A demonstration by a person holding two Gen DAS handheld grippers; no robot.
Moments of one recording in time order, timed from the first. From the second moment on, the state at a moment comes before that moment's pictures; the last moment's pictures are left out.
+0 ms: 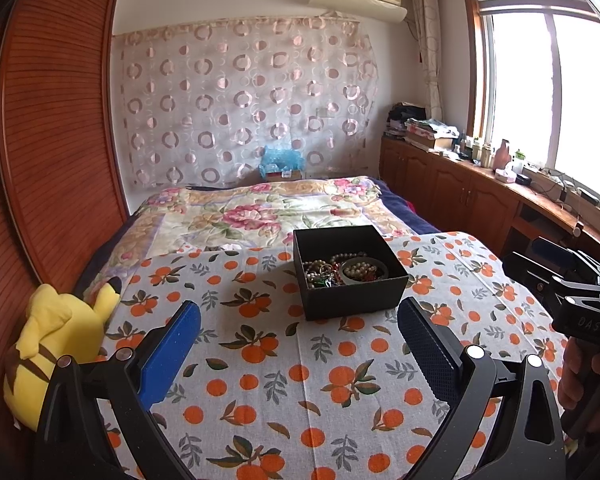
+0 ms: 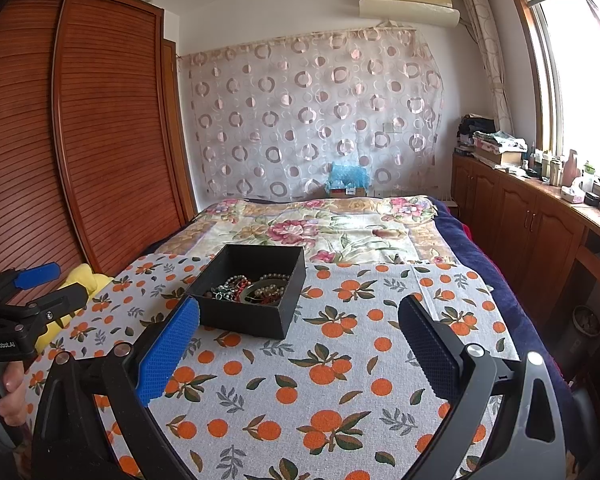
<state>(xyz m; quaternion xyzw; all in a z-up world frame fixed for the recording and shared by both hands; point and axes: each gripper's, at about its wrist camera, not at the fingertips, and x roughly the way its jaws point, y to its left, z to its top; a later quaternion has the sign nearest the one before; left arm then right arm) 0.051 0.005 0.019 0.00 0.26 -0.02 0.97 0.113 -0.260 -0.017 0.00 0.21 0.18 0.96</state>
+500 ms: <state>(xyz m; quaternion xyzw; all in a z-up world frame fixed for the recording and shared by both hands) 0.051 0.005 0.018 0.00 0.26 -0.02 0.97 0.110 -0.261 -0.019 0.00 0.22 0.18 0.96</state>
